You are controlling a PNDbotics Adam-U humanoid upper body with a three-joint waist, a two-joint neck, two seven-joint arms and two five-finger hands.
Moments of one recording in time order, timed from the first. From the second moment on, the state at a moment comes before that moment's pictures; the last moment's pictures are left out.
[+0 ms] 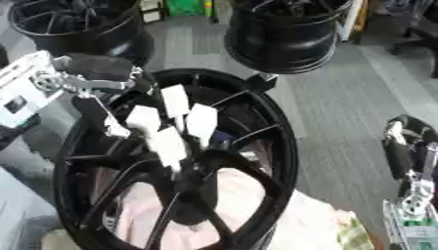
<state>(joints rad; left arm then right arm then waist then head) -0.99 0.53 -0.71 -1.22 -0.42 -0.56 -0.56 -0.02 -0.22 -0.17 -1.64 0.05 -0.03 -0.51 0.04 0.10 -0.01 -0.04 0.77</state>
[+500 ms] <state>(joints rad) -0.99 0.53 -0.71 -1.23 -0.41 -0.56 -0.56 -0.02 -0.22 -0.17 -1.64 0.05 -0.03 -0.51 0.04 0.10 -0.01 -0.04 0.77</state>
